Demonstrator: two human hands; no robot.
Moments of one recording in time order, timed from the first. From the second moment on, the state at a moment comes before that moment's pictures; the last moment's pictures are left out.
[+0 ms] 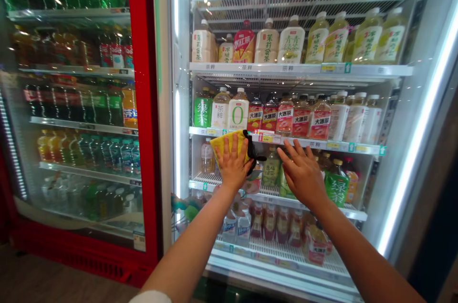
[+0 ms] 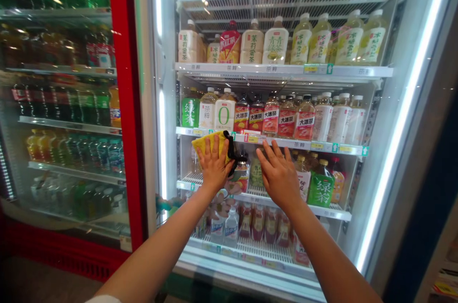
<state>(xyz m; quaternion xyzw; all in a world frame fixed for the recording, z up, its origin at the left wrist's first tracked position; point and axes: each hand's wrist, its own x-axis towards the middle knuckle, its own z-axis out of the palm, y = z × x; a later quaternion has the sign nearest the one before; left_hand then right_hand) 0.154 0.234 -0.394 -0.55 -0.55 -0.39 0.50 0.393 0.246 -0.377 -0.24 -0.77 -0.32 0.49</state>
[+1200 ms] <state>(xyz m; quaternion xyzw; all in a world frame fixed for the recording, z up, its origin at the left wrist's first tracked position) 0.056 0.202 -0.392 -0.66 -0.45 -0.28 0.54 0.291 0.205 -0.400 -0.30 -0.74 -0.35 0.49</state>
